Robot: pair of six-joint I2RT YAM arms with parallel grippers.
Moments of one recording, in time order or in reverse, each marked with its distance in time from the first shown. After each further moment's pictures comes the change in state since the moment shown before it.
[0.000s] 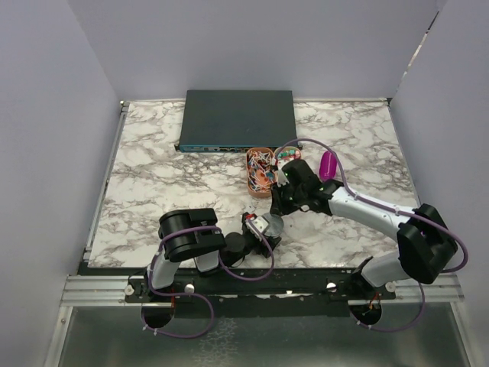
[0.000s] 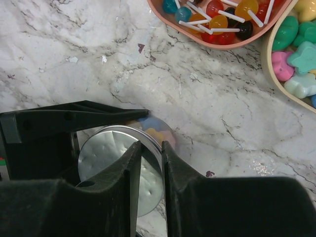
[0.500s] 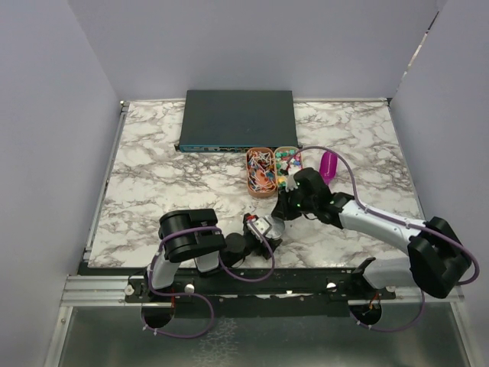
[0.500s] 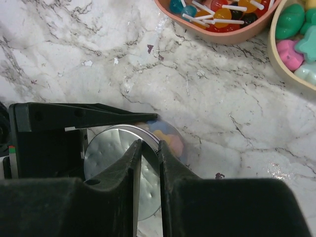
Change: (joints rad) left arm -0.002 0.000 0.002 -0.004 0.004 0.010; right arm -0.019 -0.104 -0.172 0.191 -0.058 0.072
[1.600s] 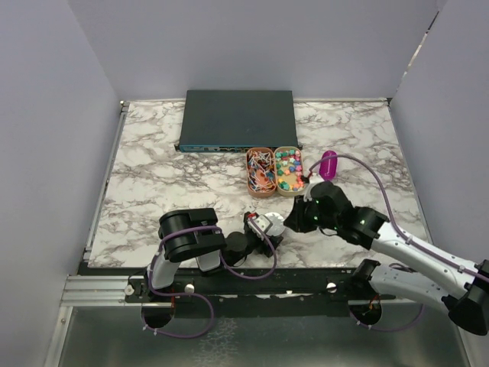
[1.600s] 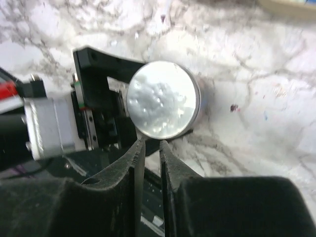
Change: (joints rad) left arm 0.002 0.000 0.022 -0.023 -0.018 -0.024; right arm 0.127 -0.429 -0.056 -0.310 0.166 0.245
